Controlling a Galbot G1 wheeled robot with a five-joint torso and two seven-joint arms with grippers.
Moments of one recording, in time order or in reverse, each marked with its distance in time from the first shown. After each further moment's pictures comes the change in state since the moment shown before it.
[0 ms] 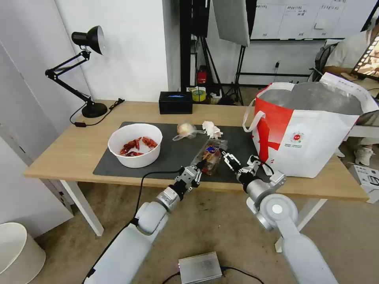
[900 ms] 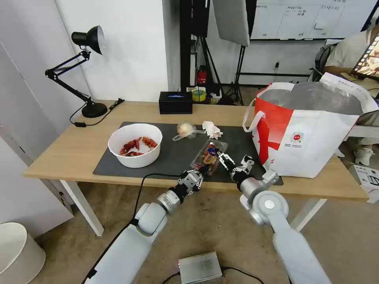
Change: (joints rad) left arm 0.008 -0.003 -0.012 0.018 0.056 -0.012 0.032; right arm 0.059 0.048 -0.040 -0.083 0.020 -0.006 0.031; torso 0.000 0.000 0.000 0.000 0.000
